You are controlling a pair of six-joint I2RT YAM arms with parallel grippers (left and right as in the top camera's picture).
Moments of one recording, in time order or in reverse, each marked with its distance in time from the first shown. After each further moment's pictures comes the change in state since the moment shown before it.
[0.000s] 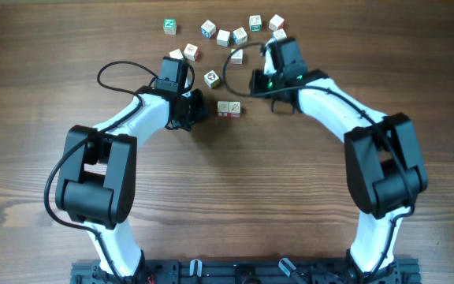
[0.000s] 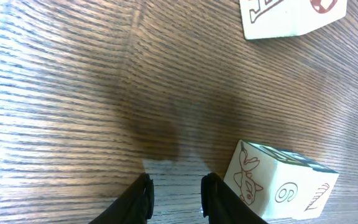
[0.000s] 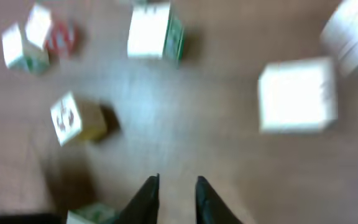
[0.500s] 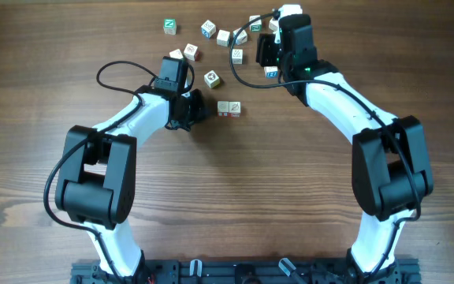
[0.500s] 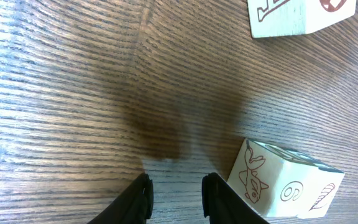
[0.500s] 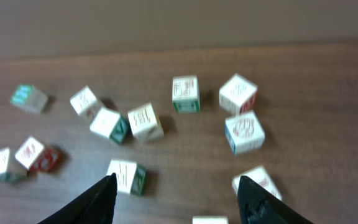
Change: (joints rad) left arm 0.000 -0.001 0.006 -0.021 -0.011 0.000; right arm -0.018 -0.018 0.027 0.275 0.253 -0.122
